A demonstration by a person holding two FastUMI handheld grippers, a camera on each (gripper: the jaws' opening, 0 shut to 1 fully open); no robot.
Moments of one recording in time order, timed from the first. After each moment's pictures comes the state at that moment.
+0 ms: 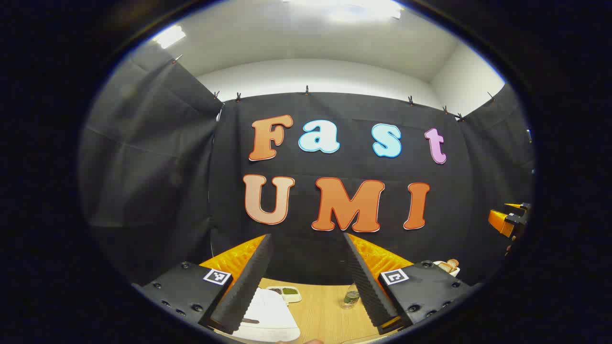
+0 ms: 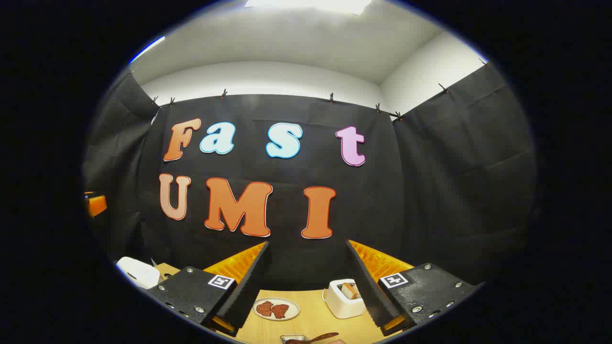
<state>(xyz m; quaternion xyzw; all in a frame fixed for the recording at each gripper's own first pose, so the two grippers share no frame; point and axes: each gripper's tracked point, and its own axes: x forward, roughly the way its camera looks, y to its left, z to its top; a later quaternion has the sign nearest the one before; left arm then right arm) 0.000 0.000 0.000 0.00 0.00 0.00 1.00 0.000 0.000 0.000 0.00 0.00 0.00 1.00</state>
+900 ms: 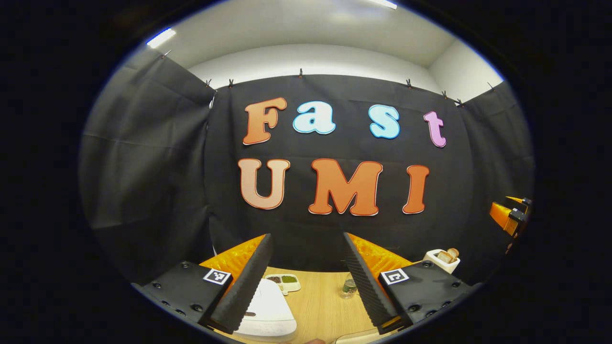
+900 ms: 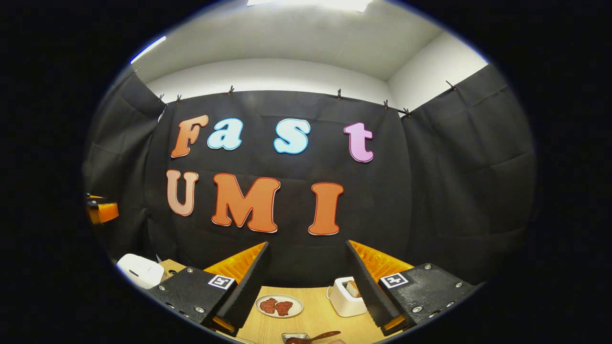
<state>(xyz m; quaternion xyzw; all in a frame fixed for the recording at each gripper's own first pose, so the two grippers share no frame) 0.015 -0.007 -0.018 0.01 0.06 0.00 1.00 0.000 0.001 -0.003 -0.01 0.02 0.02 1.00</state>
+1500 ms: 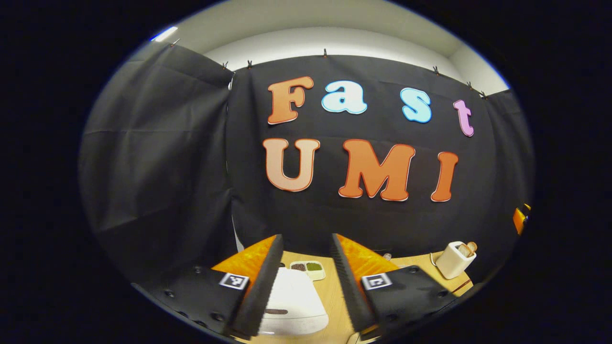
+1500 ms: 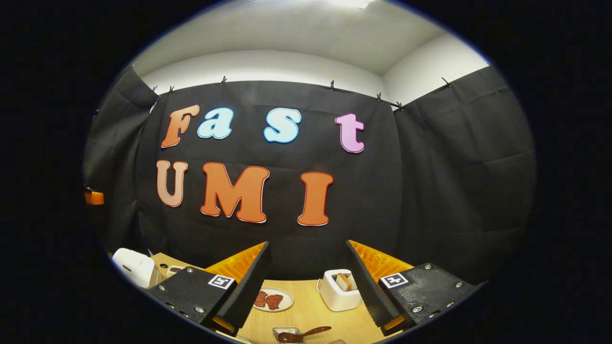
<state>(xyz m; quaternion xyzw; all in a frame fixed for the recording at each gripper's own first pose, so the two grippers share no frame) 0.033 0.069 -0.050 0.01 0.15 0.06 0.99 0.000 -0.015 -0.023 -0.02 0.05 -0.01 1.00</state>
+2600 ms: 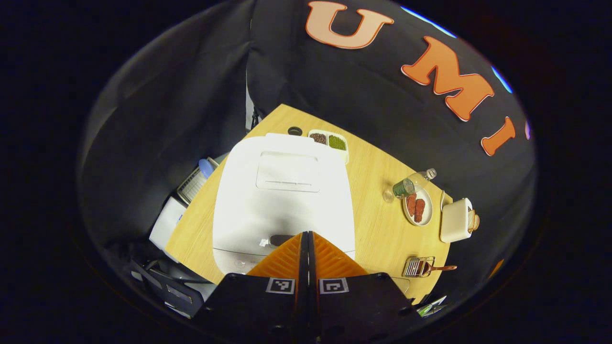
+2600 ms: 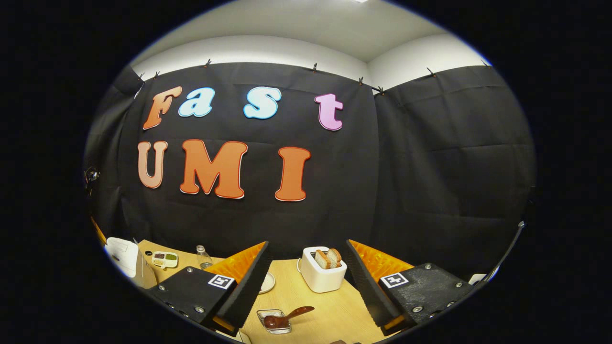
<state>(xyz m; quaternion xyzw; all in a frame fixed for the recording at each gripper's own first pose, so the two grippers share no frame) 0.007 0.118 -0.259 -0.14 0.58 0.10 0.80 -0.035 -0.048 -0.069 -0.03 0.11 -0.08 0.99</state>
